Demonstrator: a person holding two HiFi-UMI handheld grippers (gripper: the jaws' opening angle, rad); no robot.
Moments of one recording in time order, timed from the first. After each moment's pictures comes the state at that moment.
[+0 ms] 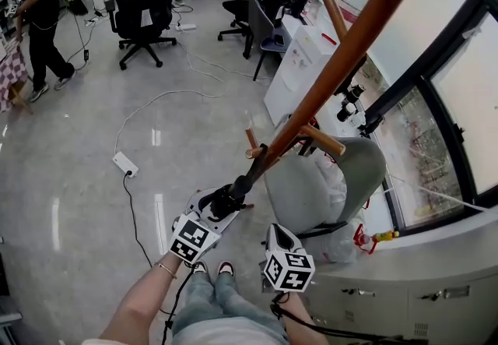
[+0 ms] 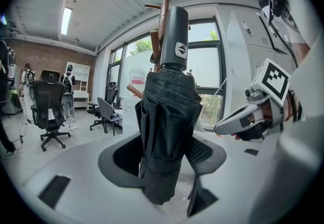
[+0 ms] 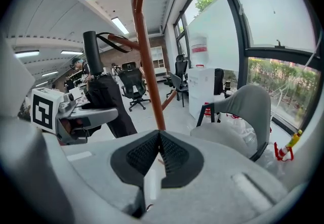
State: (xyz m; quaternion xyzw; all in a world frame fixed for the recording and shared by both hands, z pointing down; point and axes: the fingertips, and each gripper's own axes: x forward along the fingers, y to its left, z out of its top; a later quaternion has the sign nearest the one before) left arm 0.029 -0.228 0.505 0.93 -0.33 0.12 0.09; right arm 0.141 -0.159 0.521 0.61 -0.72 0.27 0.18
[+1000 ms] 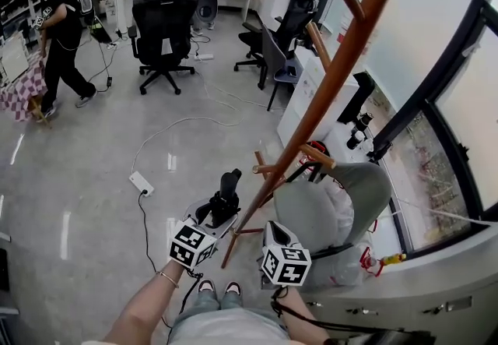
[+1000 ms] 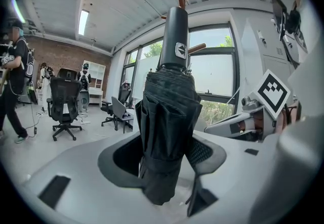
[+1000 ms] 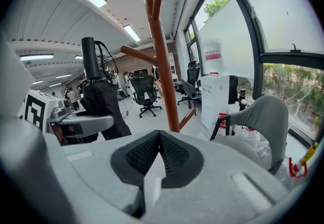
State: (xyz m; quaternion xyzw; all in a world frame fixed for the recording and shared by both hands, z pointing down) left arm -0.012 -0.227 0.464 0.90 -0.40 0.10 0.13; right arm 0.104 -0.197 0.478 0.57 -0.77 0.24 0.15
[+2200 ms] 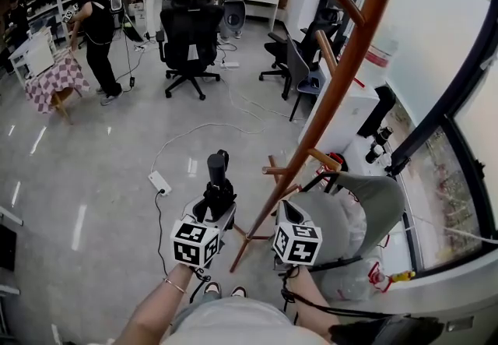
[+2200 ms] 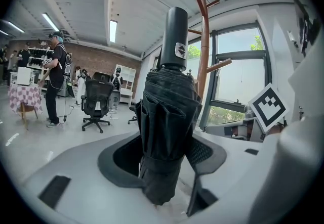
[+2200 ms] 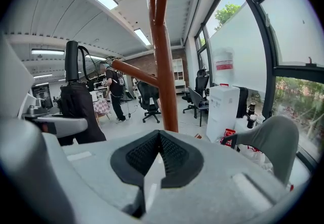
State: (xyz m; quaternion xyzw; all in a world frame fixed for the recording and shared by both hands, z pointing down) left arm -0.055 -0.220 0.426 0.82 -0.55 0.06 0.17; right arm 0.101 -0.251 0.438 0.54 -0.81 0.18 0.15
